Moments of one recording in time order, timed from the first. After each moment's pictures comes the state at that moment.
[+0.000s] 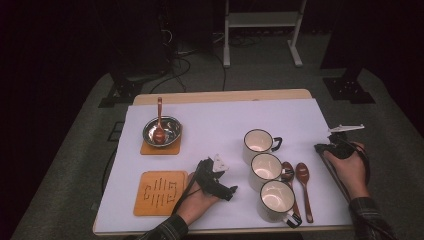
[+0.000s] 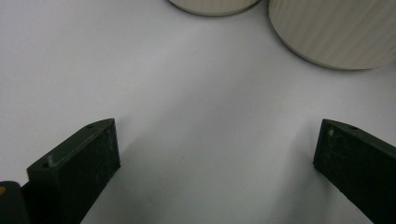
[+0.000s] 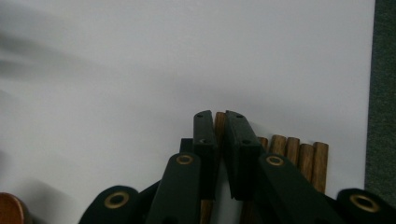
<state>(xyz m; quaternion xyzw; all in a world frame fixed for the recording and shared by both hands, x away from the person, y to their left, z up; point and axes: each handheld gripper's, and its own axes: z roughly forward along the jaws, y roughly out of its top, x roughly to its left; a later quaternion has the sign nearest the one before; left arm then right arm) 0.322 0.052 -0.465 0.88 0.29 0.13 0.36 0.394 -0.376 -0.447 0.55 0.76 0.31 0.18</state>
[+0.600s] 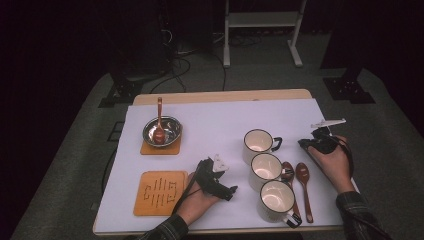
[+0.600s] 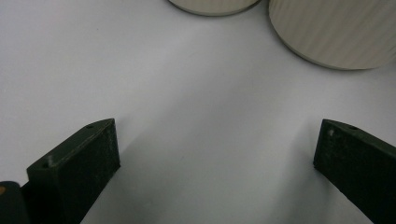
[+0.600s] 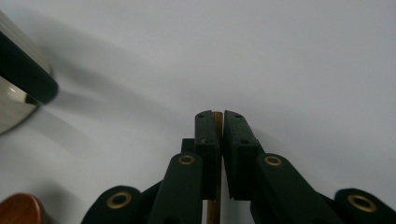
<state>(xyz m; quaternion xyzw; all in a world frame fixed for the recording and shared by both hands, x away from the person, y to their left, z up) 0.322 0.052 -0.465 0.88 0.28 0.13 0.36 0.410 -0.328 -0.438 0.50 0.78 0.32 0.17</state>
